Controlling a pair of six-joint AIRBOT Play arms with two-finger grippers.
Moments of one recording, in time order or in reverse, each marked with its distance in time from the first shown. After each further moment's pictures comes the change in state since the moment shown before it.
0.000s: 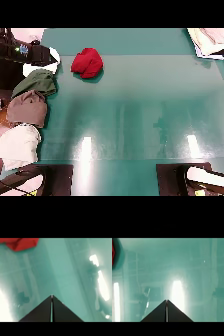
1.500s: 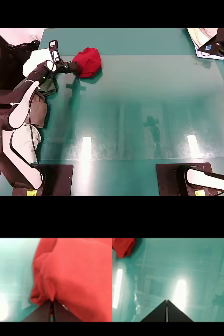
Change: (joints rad) left arm 0.017 -0.717 0.003 0.005 0.880 -0.016; right arm 0.245 0.000 0.000 -0.002 -0.067 0.000
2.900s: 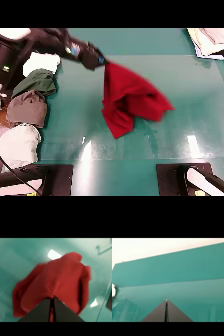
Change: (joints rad) left arm -0.321 0.526 0.093 -0.254 -0.814 0.323; right arm -0.129 0.269 0.001 0.048 -0.241 0.000
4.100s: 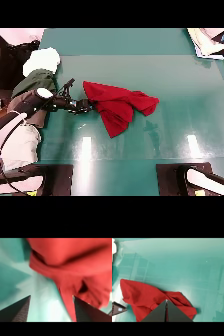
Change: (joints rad) left arm 0.227 -0.009 -0.892 -0.324 0.343 -0.002; right arm 0.082 -0.152 0.000 -0.001 0.215 0.000
